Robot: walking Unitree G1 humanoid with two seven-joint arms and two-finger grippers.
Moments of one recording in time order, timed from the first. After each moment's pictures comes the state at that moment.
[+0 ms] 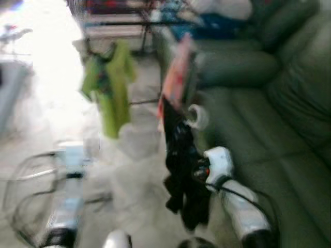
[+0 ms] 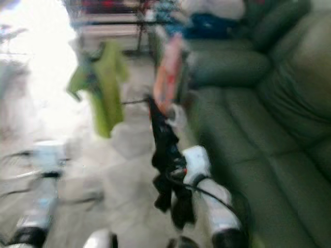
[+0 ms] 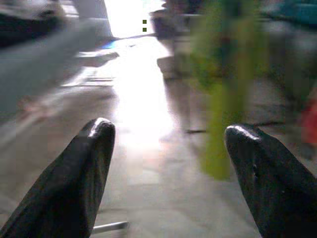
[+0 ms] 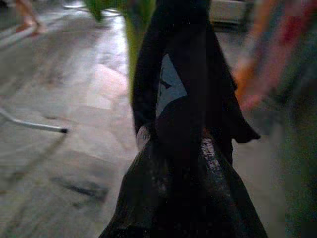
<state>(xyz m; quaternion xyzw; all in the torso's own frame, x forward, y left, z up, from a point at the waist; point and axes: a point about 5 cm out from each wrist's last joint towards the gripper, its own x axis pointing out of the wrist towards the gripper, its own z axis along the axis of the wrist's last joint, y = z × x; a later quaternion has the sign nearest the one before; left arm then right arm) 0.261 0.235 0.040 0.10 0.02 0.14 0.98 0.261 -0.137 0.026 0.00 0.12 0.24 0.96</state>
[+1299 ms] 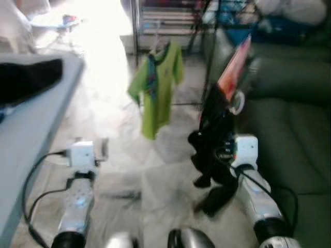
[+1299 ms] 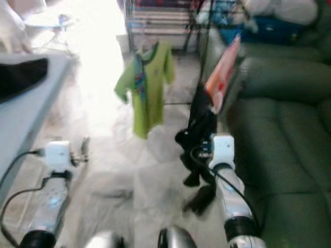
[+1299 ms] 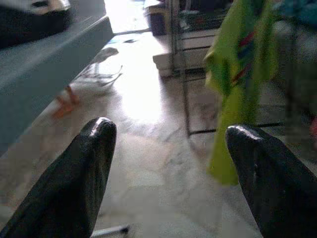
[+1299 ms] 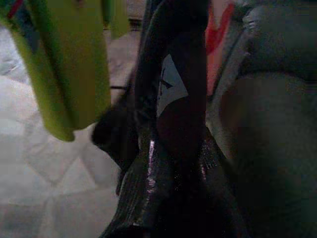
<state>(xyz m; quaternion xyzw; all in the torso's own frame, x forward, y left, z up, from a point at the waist) 0.263 0.198 0.044 0.08 0.01 0.04 1.00 0.284 -0.195 0.036 -0.04 0.12 -0.01 0.99</state>
